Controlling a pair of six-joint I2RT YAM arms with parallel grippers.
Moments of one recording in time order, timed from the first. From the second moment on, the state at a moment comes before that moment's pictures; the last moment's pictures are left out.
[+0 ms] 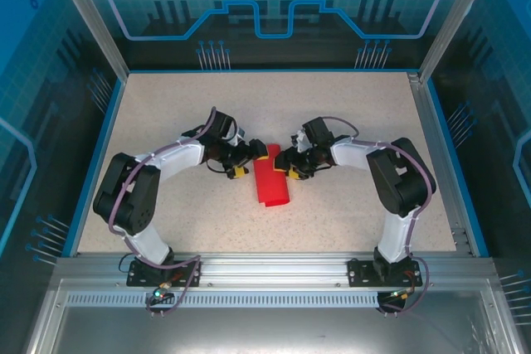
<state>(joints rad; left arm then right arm) -0.36 1.70 1.03 -0.38 0.60 -0.85 0.46 1.89 1.06 -0.25 -0.66 0.68</state>
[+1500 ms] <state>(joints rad) -0.29 1.52 1.01 -0.44 0.50 -0.85 0.52 1.80 0.91 0.29 -0.43 1.23</state>
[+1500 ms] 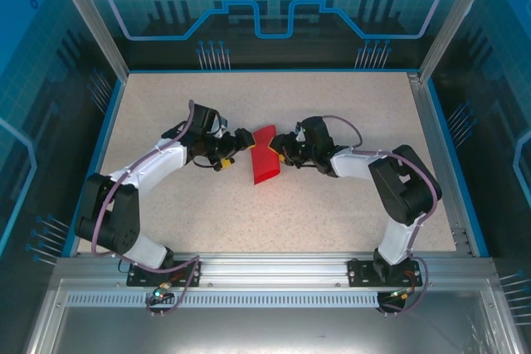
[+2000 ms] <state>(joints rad) -0.29 1.60 0.98 -0.38 0.60 -0.87 0.60 1.80 0.87 0.08 -0.29 1.21</state>
